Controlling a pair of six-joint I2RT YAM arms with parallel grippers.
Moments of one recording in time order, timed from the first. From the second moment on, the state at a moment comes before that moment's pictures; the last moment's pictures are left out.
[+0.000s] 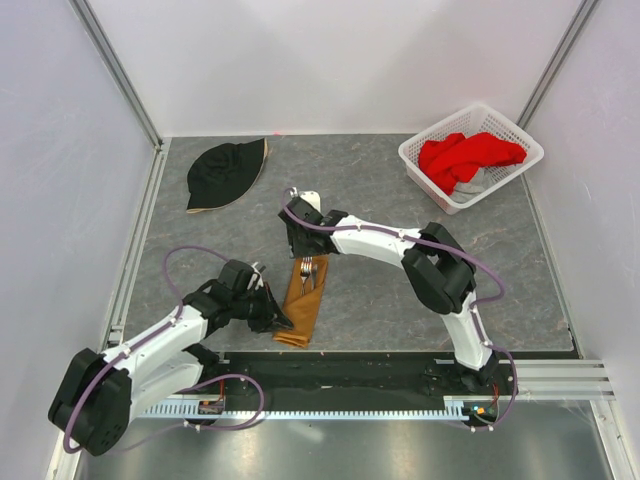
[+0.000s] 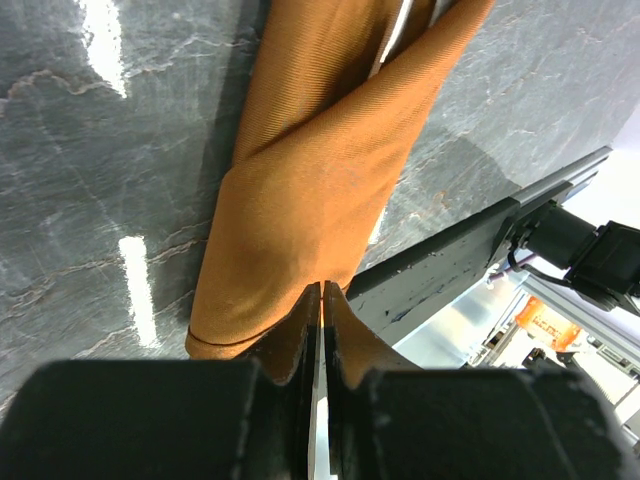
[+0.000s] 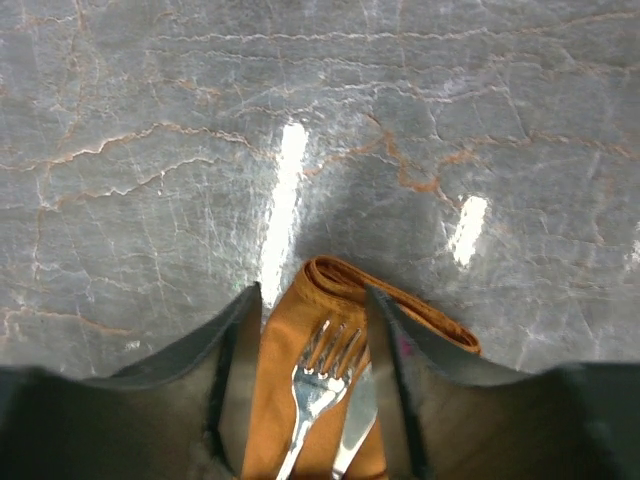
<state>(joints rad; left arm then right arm) -0.52 0.96 0.32 -0.33 0.45 -0.93 0.91 2.12 1.61 -0.46 0.25 0.68</state>
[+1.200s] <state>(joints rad) -0.52 1.04 0.26 -0.20 0.46 -0.97 0.91 1.82 1.01 -0.05 -0.06 0.84</state>
